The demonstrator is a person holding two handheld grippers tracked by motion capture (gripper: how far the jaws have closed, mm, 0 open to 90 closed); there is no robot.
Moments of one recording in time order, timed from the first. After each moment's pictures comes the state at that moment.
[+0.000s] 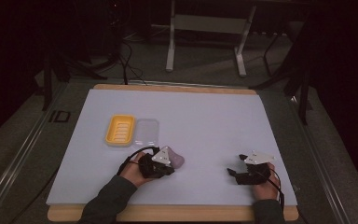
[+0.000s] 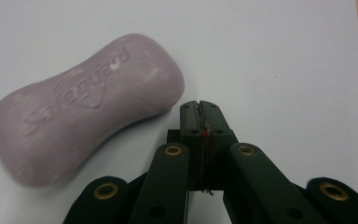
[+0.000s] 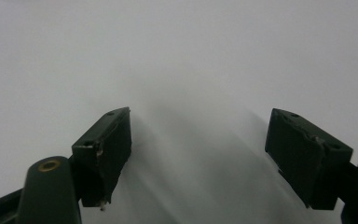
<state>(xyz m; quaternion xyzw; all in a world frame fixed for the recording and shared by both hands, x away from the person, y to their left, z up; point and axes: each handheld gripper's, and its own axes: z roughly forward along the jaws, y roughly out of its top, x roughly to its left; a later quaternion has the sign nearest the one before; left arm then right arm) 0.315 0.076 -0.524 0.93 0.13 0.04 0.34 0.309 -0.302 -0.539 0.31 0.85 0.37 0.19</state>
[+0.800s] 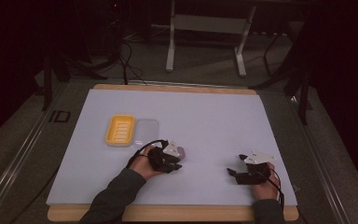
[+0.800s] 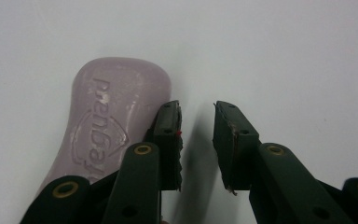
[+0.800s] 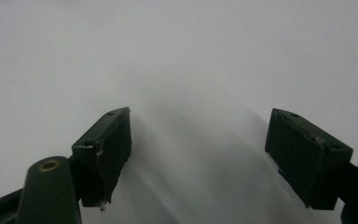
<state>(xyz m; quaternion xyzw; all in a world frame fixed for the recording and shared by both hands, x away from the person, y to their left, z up) 0.339 0.053 -0.522 0.93 0.15 0.06 0.34 0.310 -0.302 -0.539 0.32 0.85 0.37 0.19</state>
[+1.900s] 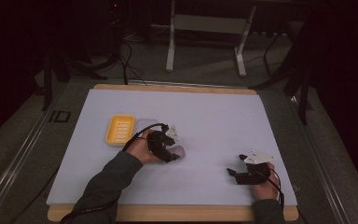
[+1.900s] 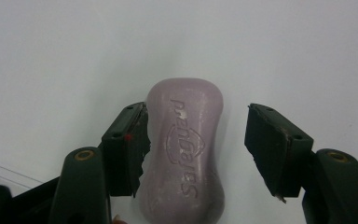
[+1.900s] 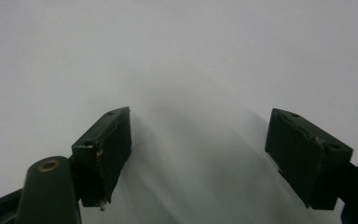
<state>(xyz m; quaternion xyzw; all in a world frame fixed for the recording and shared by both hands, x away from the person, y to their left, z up) 0.371 0.055 -0.480 0.95 0.15 0.07 0.27 0.310 -0.302 -0.539 0.31 0.85 0.37 0.19</state>
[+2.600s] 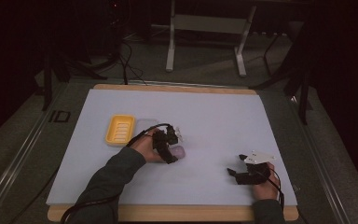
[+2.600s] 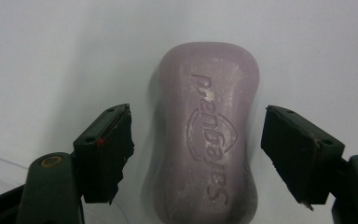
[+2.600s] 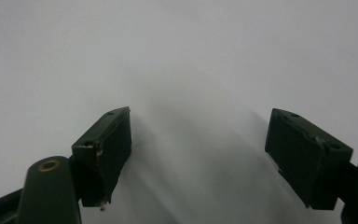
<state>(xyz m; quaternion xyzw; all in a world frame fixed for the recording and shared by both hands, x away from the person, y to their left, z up) 0.388 0.039 -0.497 0.97 0.15 0.05 0.18 0.310 -0.302 -0.539 0.32 0.85 0.37 0.19</state>
